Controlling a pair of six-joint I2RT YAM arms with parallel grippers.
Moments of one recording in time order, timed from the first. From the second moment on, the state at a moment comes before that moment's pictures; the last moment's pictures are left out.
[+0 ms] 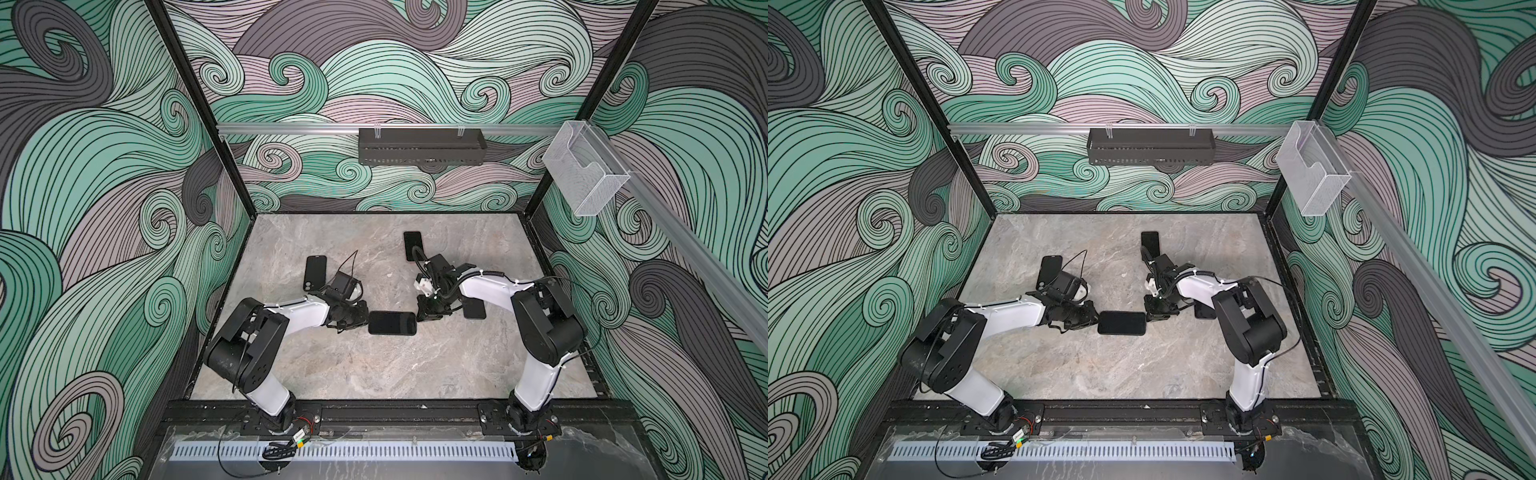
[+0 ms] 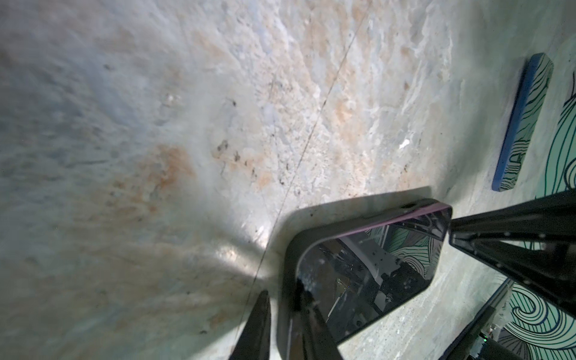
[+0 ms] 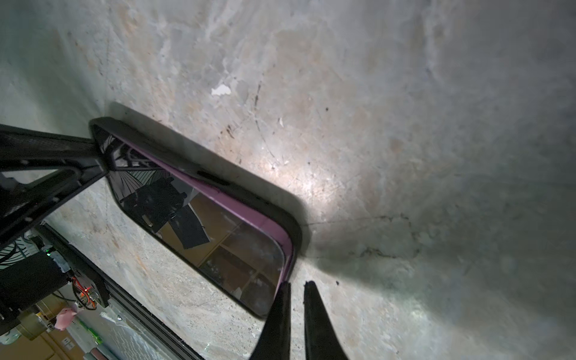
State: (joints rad) left arm -0.49 1.61 0.73 -0.21 0.35 -0.64; right arm 0.53 1.84 1.11 -0.68 -0.42 0.28
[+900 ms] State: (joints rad) left arm -0.48 1.62 0.74 -0.20 0.37 -0.64; right arm 0.52 1.83 1.11 -0.64 -0.43 0.31
